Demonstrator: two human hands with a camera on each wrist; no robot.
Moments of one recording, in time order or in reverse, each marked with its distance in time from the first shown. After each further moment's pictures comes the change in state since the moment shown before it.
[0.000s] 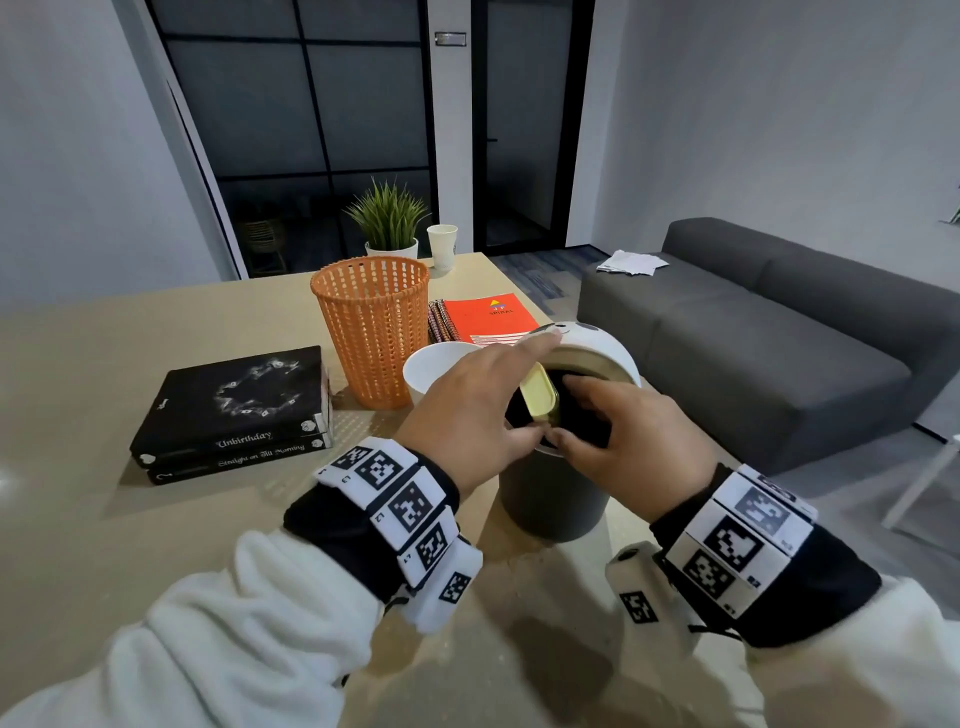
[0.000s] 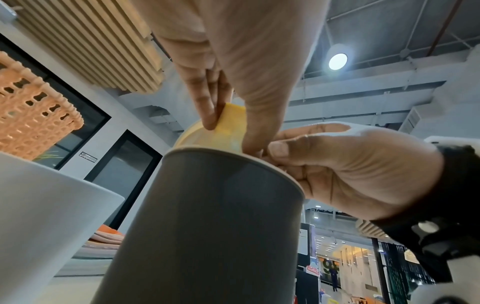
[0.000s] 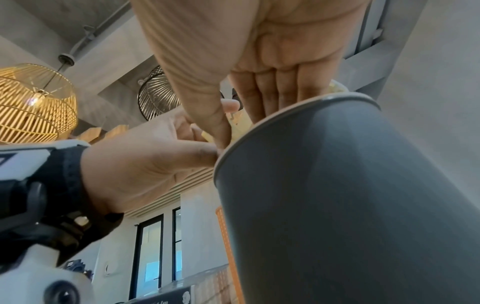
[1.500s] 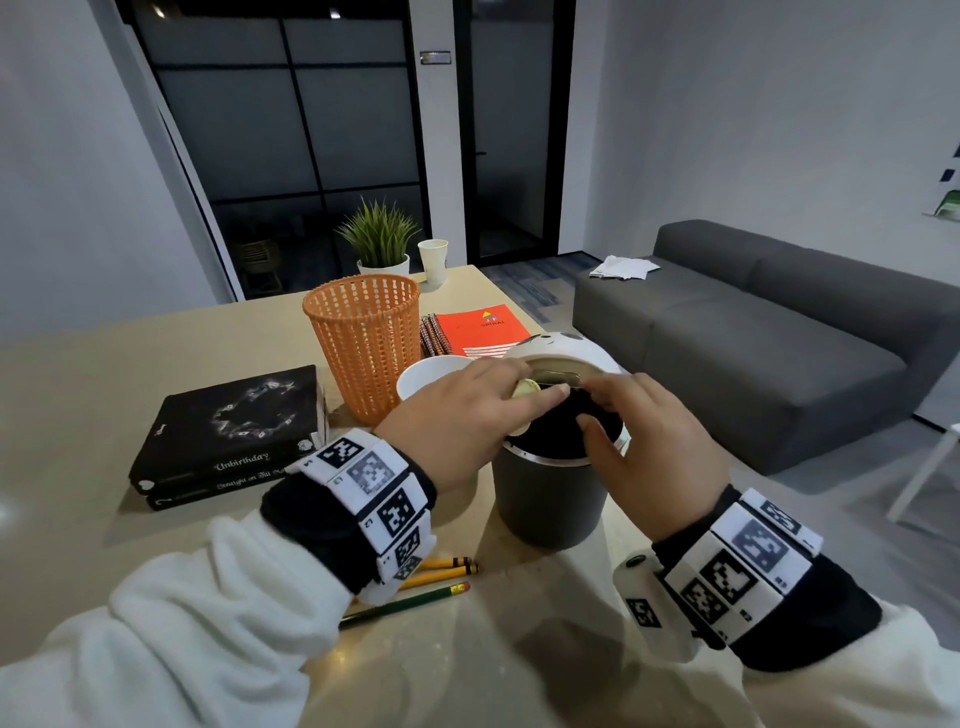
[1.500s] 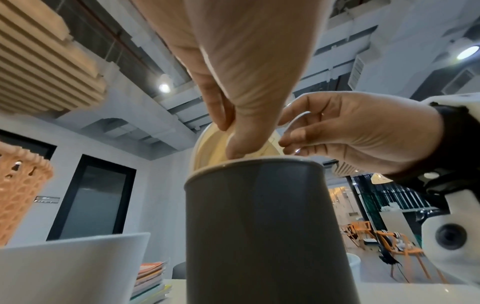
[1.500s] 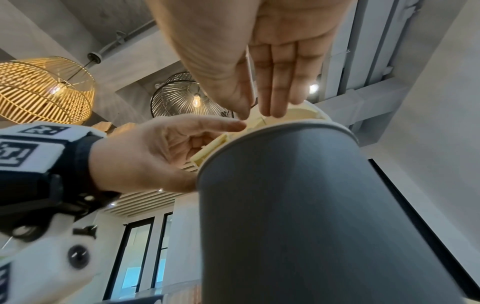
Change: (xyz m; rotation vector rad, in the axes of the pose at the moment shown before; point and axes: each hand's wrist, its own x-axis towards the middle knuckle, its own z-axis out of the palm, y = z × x) left_hand 0.008 -0.016 -0.007 0.435 -0.043 0.508; right_hand -0.011 0.028 0.014 0.042 0.449 -0.184
